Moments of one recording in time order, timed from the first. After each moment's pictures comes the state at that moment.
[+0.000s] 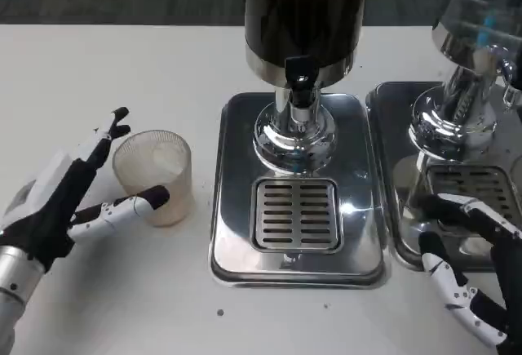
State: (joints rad) left arm -0.31 0.57 -0.10 0.98 0.36 -0.82 0.11; right arm 0.44 -0.28 0.04 -0.08 -0.56 -0.47 -0.37
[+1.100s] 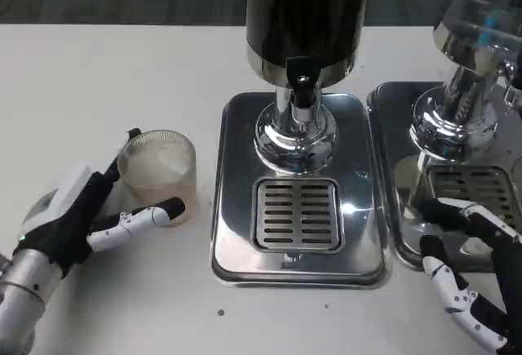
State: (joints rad) left arm -0.32 0.54 -0.16 0.97 0.41 -0.67 0.12; right arm 0.45 -0.27 0.04 -0.09 -0.55 -0.47 -0.36
